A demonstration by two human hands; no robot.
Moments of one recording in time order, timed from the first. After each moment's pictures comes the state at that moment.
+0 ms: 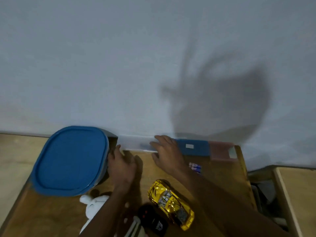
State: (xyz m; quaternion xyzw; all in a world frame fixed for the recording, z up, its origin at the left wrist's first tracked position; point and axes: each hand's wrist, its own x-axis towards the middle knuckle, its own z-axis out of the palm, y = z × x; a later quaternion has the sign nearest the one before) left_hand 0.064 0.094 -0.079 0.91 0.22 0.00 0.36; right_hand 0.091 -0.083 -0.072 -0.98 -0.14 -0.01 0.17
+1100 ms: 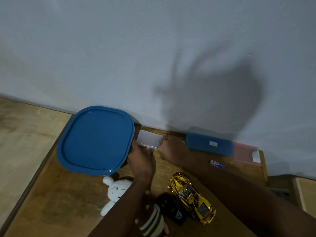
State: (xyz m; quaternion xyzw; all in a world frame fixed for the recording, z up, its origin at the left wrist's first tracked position) left_hand 0.055 0.111 -0.084 0.86 0.27 0.03 0.43; right_hand 0.102 -0.006 -0.025 -0.92 -0.33 0.15 -0.12
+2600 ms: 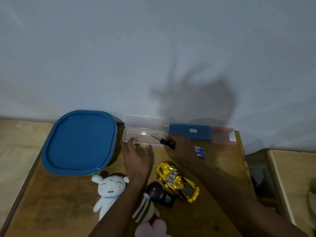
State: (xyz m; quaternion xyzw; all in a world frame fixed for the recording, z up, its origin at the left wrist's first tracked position) left_hand 0.021 0.082 -0.063 0.89 0.19 -0.01 0.41; right_hand 0.043 -0.085 -0.055 -0.93 0.00 0.06 0.36
